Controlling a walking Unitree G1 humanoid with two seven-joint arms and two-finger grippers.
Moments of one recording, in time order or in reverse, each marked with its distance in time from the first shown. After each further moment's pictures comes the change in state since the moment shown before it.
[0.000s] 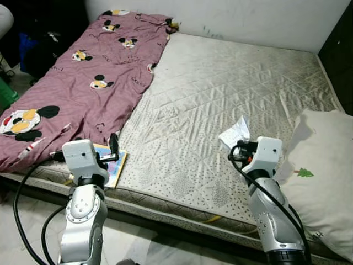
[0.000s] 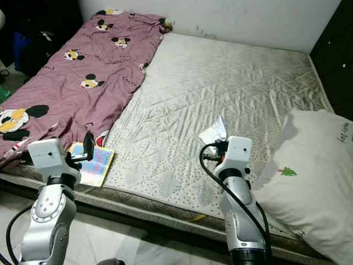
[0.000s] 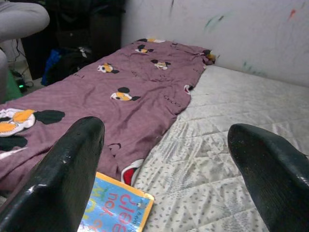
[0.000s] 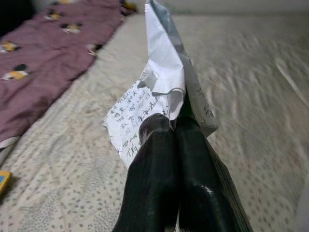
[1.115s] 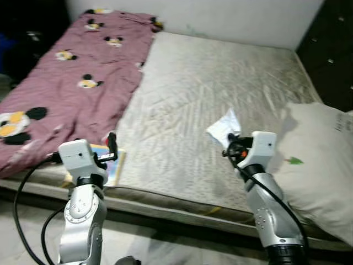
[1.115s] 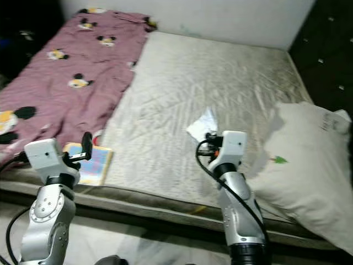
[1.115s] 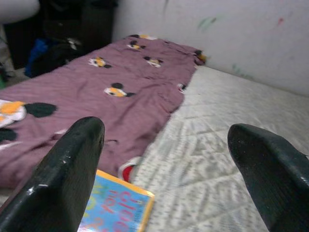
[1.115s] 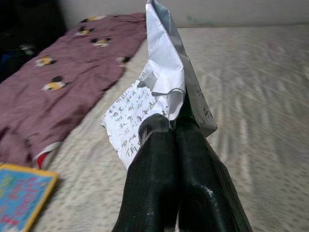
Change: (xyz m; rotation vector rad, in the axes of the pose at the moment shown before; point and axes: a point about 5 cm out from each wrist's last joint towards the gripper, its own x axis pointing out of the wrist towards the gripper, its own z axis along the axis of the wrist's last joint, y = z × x) left arm 0.000 0.005 0.000 -0.041 0.002 0.023; right arm 0.005 0.016 0.009 0.047 -0.035 0.148
